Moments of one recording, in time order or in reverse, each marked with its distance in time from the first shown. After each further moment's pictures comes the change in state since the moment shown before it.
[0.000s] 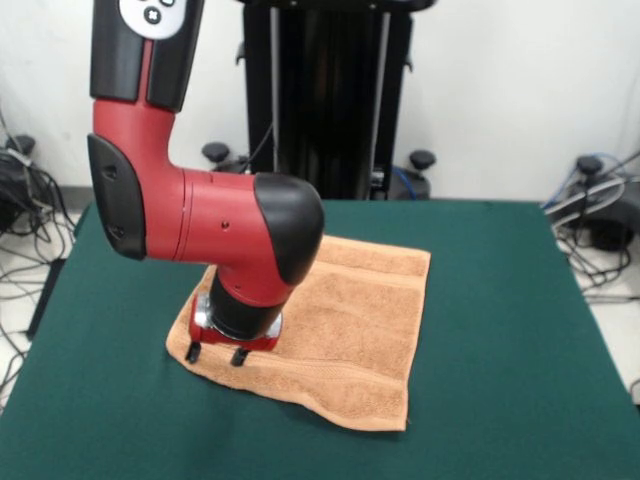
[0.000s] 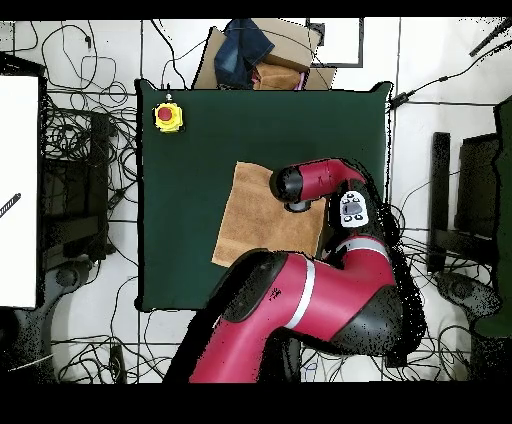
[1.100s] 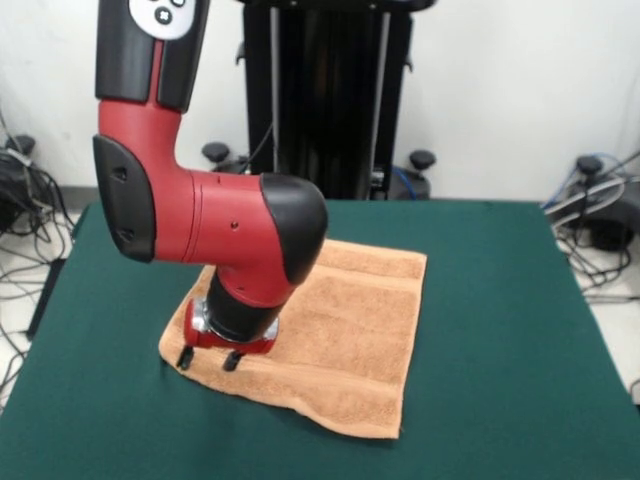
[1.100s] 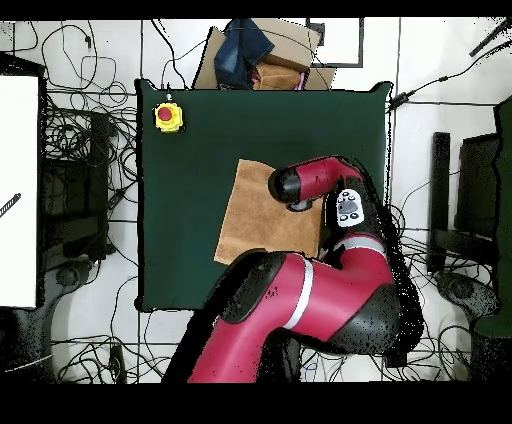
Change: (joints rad) arm 0.005 -0.006 0.015 -0.009 -0.096 -0.021 0.000
